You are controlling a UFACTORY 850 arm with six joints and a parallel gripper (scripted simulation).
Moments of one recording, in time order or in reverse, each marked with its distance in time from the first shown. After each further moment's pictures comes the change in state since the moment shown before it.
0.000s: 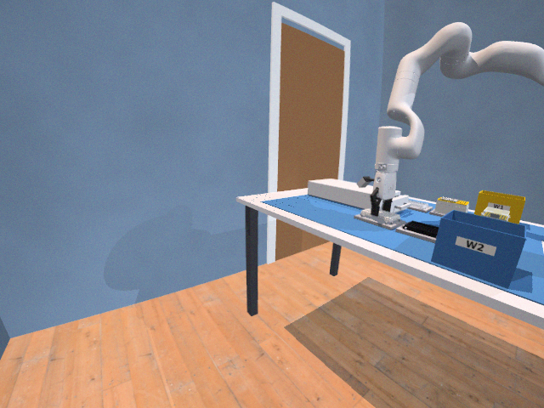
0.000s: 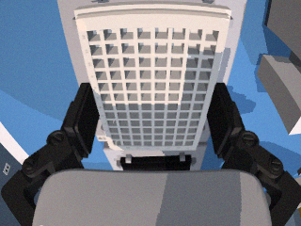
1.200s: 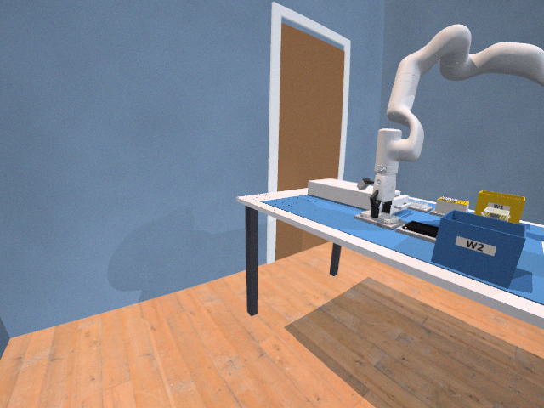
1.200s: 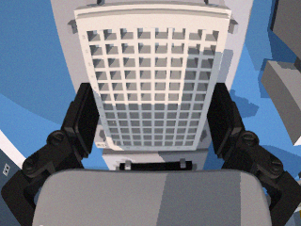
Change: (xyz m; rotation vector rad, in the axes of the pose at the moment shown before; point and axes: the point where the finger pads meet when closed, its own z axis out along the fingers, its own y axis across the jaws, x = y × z) arm 0.000 0.000 0.009 0.000 0.000 0.000
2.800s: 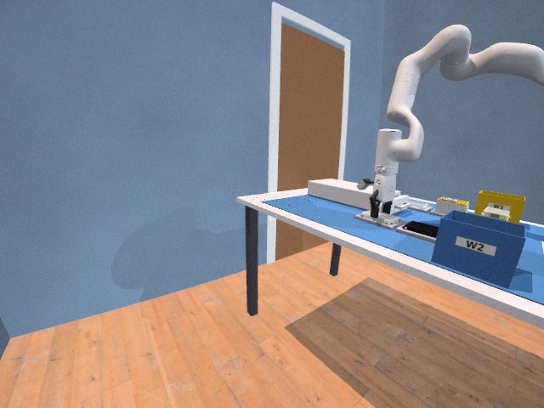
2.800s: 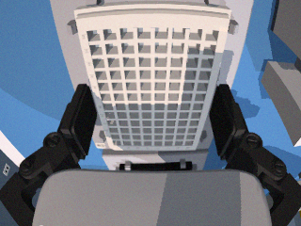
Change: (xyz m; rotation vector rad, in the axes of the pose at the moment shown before) arm 0.000 0.000 0.001 0.000 0.000 0.000
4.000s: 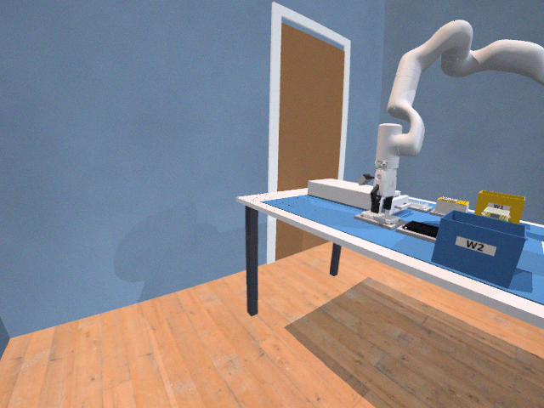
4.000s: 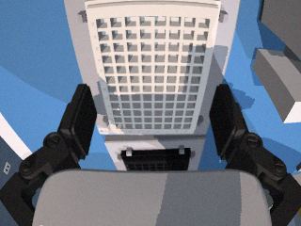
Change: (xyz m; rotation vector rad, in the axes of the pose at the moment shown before) arm 0.000 0.000 -0.019 0.000 0.000 0.000
